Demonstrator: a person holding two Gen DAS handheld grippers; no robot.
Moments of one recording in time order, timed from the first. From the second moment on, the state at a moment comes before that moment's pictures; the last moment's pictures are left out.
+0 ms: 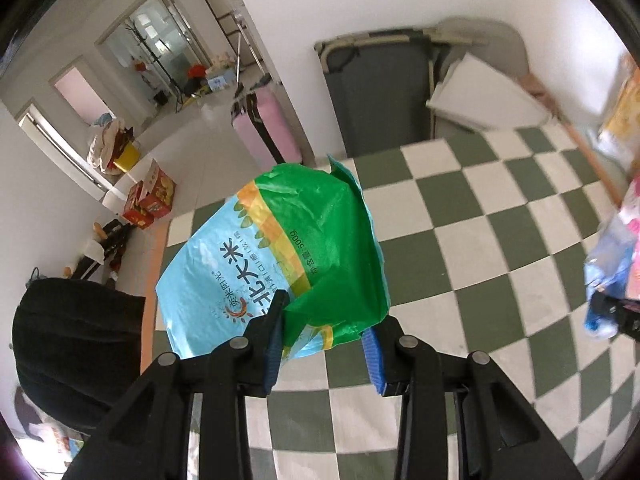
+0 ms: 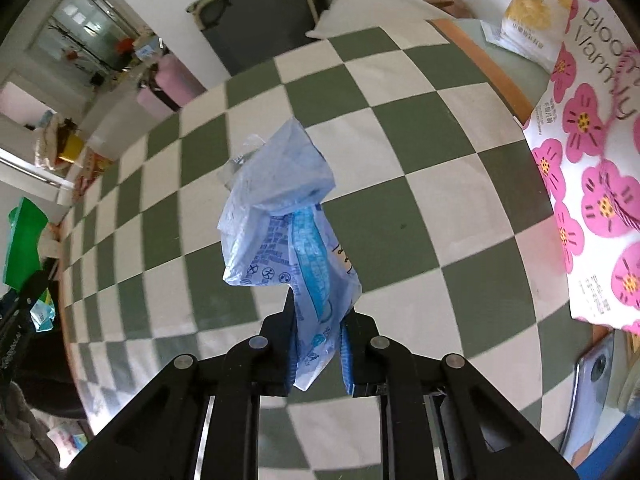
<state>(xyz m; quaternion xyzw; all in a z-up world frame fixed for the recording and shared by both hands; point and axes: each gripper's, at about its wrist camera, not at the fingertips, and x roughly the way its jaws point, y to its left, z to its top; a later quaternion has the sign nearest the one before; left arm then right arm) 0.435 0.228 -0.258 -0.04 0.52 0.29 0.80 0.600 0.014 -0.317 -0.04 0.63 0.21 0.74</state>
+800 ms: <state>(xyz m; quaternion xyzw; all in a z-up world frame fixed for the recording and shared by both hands) 0.183 0.122 -0.164 -0.10 0.45 0.22 0.86 0.338 -0.073 -0.192 -0.02 0.57 0.28 0.78</state>
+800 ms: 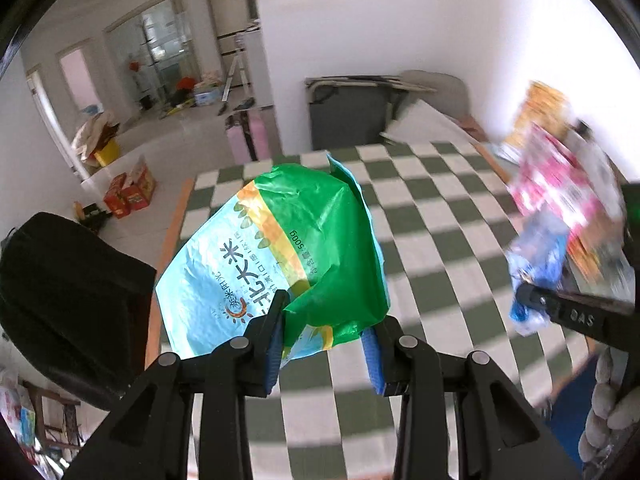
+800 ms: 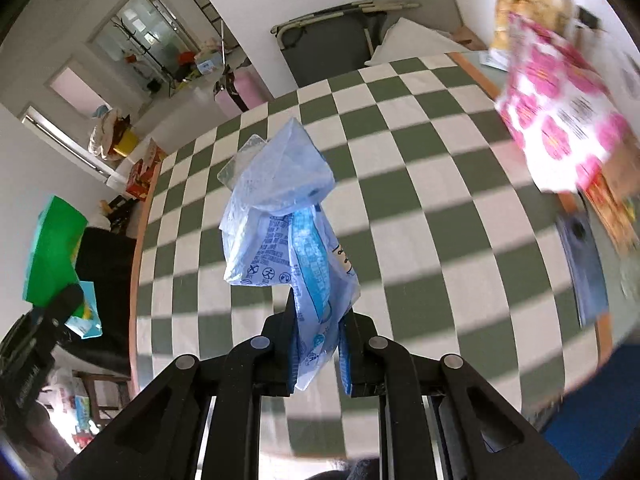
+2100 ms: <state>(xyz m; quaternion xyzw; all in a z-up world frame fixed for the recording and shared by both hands) 0.006 0.063 -0.716 -0.52 0.66 0.14 0.53 0.068 -0.206 -0.692 -0.01 0.79 0.20 0.58</state>
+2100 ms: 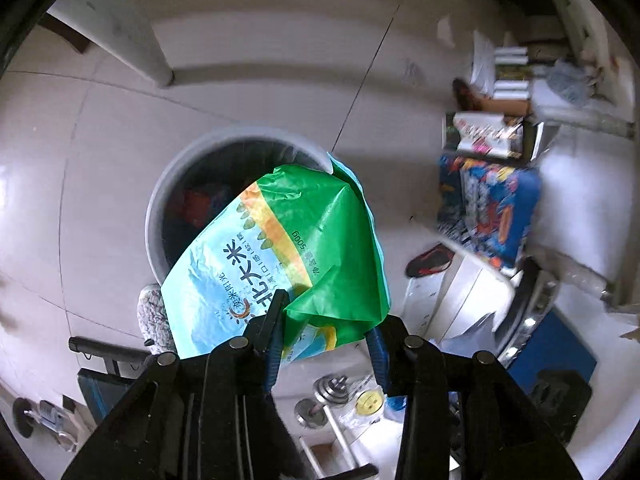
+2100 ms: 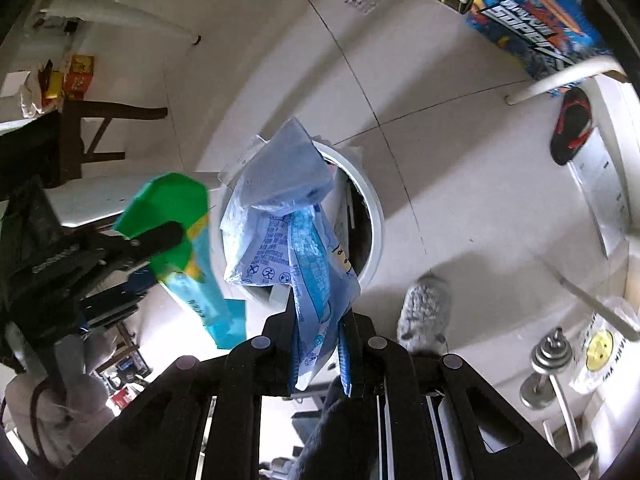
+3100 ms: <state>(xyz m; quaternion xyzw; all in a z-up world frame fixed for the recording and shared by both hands) -0.073 0.043 -0.602 -0.24 0.69 0.24 0.64 0.023 -0.163 -0.639 -0.18 0.72 0.20 0.64</state>
